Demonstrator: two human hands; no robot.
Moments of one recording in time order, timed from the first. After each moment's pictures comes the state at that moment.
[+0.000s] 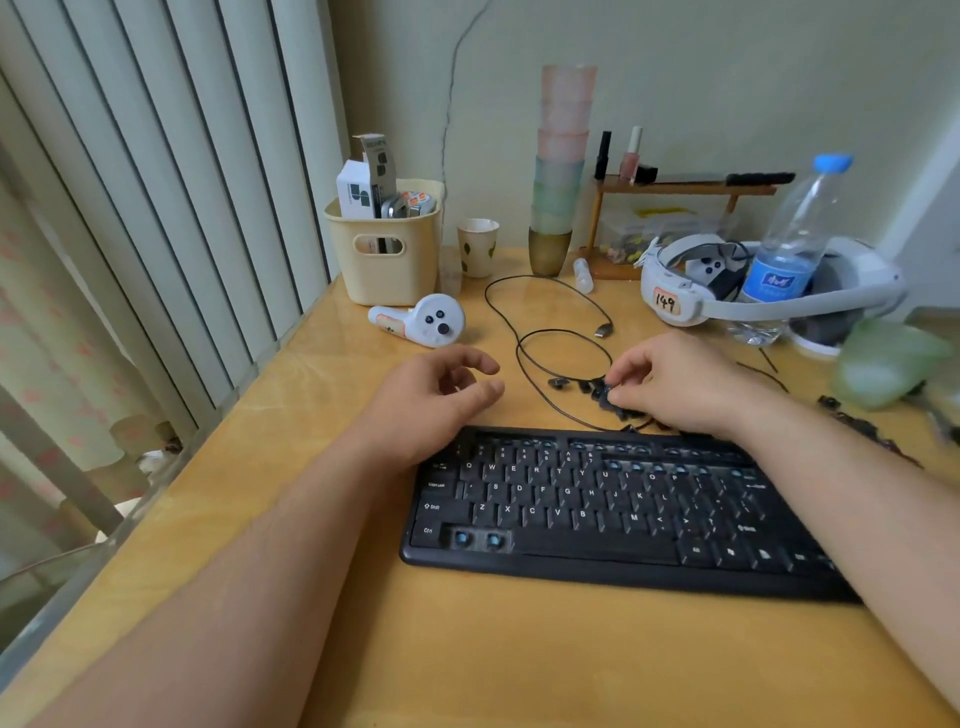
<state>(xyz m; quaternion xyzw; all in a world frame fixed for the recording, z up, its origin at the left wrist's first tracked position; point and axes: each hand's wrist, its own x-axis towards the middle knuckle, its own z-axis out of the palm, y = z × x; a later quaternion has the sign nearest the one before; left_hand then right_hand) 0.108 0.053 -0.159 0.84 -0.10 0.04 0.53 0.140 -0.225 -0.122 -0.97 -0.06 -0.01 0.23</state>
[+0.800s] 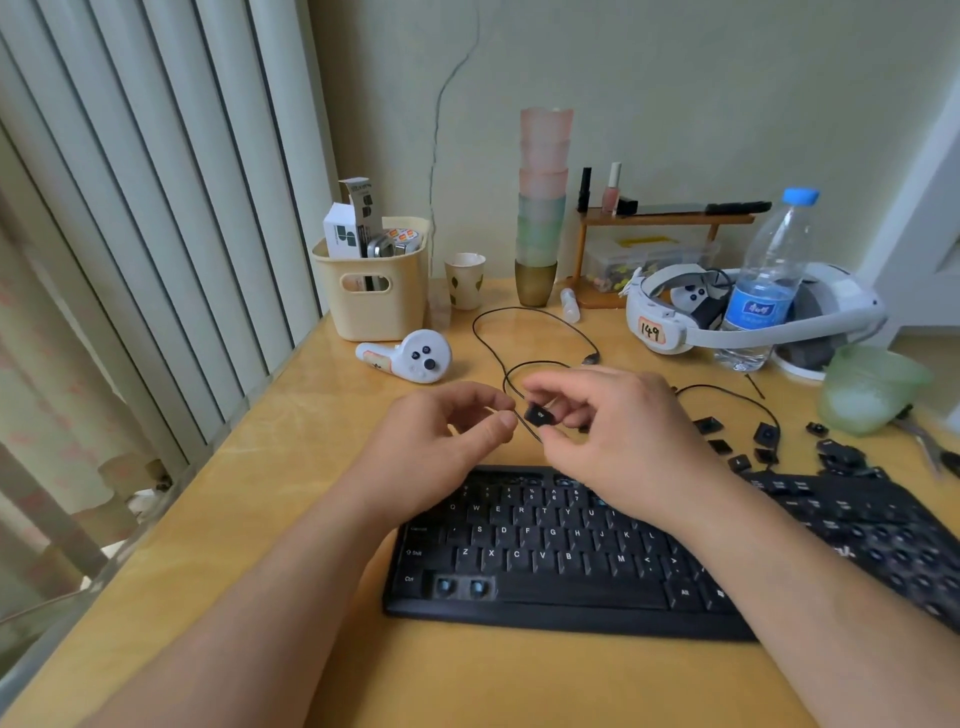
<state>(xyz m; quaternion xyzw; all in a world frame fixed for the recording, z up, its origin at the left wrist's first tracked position) 0.095 0.033 -0.145 0.84 -0.15 0.06 0.52 0.089 -0.180 -0.125 -0.89 -0.26 -0.22 0.32</state>
